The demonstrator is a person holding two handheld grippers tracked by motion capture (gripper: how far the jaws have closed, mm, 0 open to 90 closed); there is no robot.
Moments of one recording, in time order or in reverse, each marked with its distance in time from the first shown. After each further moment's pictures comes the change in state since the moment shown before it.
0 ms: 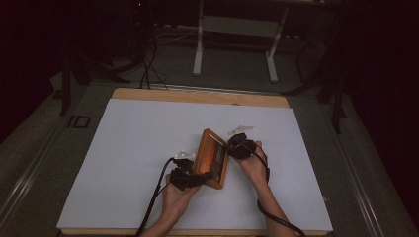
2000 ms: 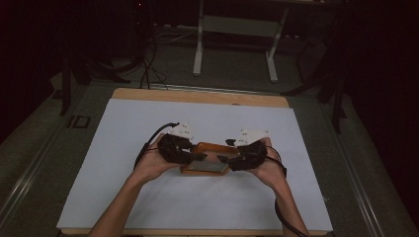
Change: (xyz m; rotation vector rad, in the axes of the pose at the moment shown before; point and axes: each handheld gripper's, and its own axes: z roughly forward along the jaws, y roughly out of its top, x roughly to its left) left arm -0.002 0.091 -0.062 0.114 -0.191 0.653; right arm 0.026 0.016 -0.098 -0.187 0.307 -0.370
